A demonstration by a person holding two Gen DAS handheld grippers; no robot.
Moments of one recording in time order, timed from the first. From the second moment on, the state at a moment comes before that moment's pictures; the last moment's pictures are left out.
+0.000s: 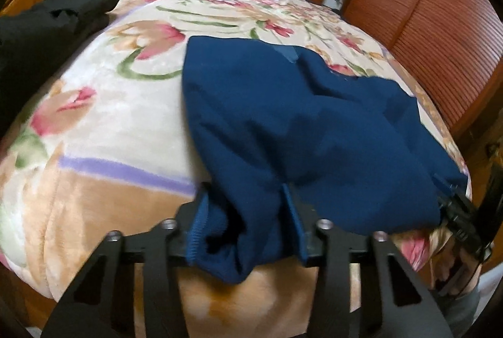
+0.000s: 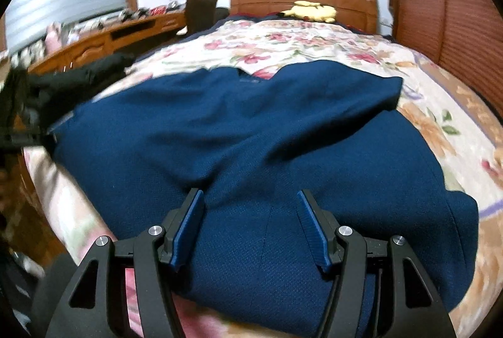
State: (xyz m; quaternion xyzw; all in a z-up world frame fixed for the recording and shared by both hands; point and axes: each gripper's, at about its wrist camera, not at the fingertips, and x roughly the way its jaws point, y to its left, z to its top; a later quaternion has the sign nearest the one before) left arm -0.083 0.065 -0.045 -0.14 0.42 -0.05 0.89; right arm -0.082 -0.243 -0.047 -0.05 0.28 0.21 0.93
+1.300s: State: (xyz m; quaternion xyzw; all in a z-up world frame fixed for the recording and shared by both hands) left arm -0.053 -0.186 0.111 0.07 0.31 -0.20 0.93; right arm -0.106 -0.328 -0.028 0.00 0.26 0.19 0.95
